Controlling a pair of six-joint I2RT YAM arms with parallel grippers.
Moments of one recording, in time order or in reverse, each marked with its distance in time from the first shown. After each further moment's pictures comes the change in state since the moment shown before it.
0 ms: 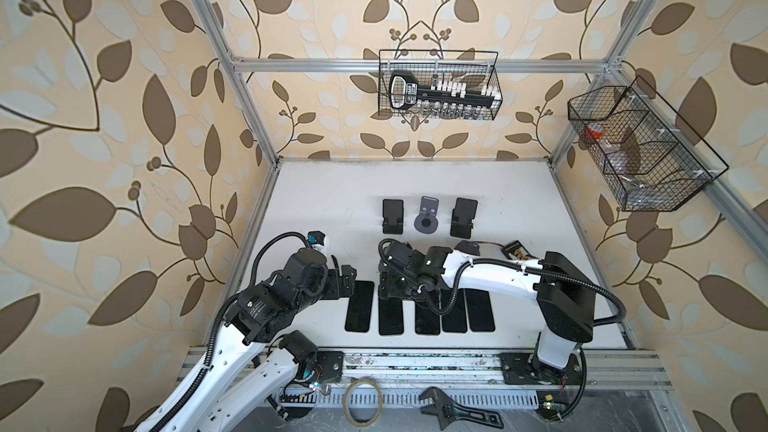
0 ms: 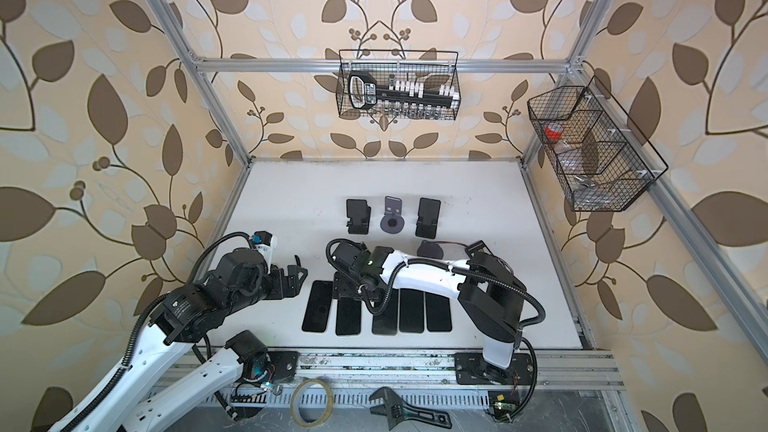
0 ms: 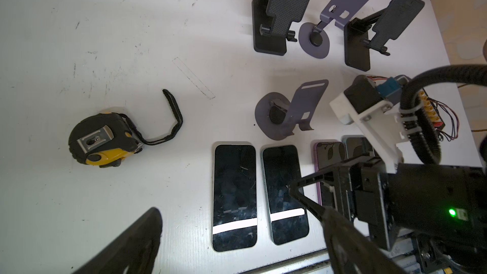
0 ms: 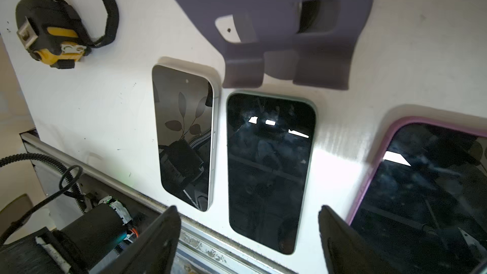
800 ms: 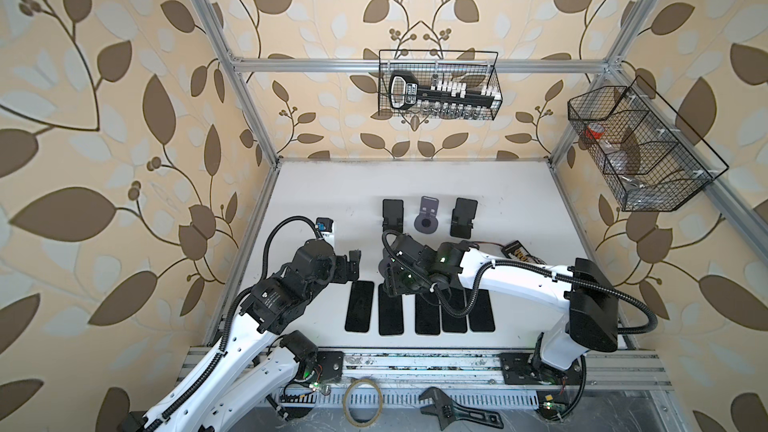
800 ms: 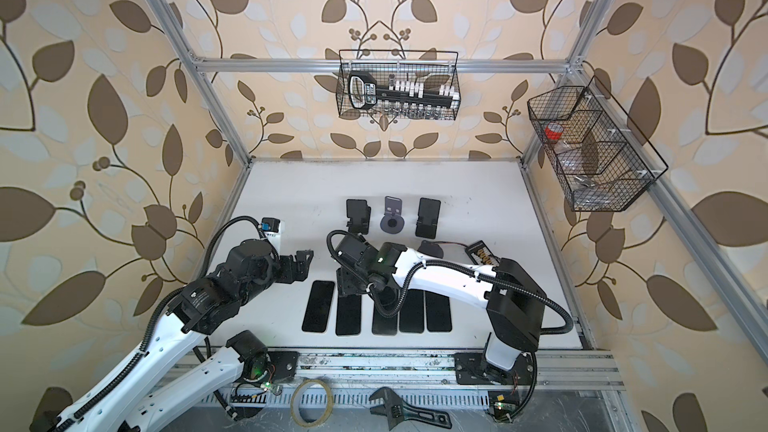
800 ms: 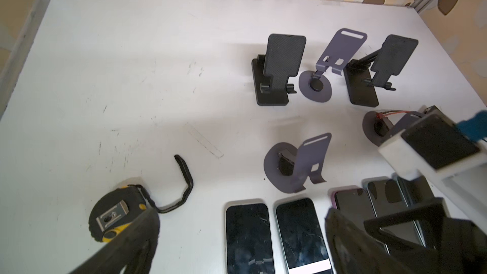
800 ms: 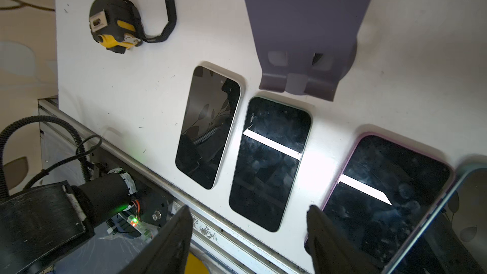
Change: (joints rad) left arm 0.000 0.076 -0.053 0.295 -0.135 0.188; right arm -0.005 -0.124 0.026 -0.056 0.055 -0.187
